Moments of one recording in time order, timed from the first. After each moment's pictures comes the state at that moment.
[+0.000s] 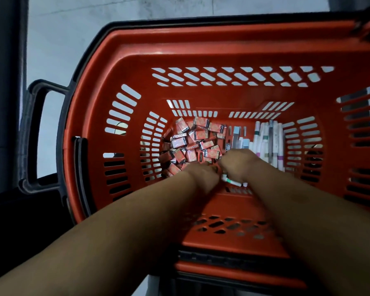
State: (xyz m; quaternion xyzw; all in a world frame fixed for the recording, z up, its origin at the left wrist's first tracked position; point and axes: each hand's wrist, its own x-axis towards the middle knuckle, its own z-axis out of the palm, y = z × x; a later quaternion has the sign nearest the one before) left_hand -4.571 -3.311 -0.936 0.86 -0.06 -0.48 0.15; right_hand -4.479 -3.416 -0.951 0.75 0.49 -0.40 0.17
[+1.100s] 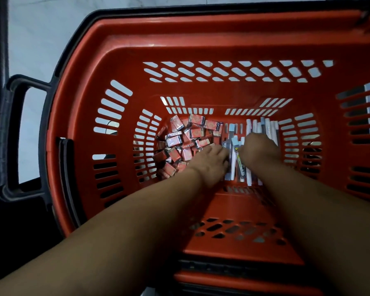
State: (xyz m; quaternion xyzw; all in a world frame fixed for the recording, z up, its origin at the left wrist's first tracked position) left_hand -4.552 -3.323 -0.945 0.93 -0.17 -0.31 0.00; right_hand -4.457 -3.439 -0.962 0.95 0.10 -0.31 0.00
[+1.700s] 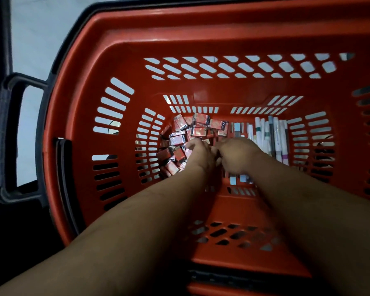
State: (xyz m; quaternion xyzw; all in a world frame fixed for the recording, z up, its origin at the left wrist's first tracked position) left_hand -4.542 -3.315 -0.967 0.87 -0.16 -0.41 -0.22; right_hand -4.465 -3.409 -0.974 0.81 0.44 -0.39 0.04
